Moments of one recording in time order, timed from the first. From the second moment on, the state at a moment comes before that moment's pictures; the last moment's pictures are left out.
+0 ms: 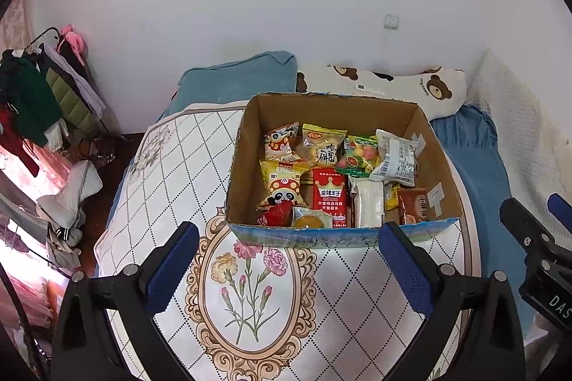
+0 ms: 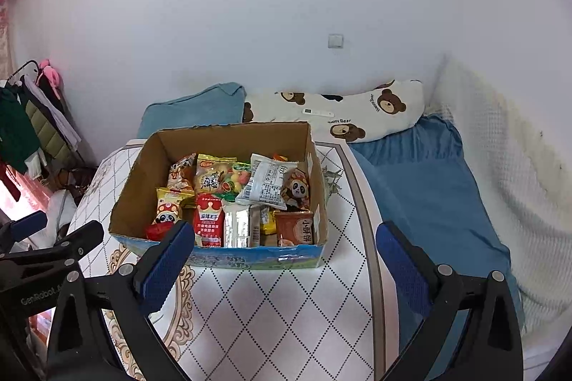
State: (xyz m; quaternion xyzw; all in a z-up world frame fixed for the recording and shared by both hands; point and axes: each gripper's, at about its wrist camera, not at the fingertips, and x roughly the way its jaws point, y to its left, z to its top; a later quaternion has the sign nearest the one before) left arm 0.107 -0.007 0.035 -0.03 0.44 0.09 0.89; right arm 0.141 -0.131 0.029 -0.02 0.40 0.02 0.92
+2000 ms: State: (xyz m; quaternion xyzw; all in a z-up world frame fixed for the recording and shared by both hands) left arm 0.102 -0.005 0.035 -0.04 0.44 0.08 0.89; right arm 0.138 -0.129 0.027 -0.02 0.40 0.04 0.91
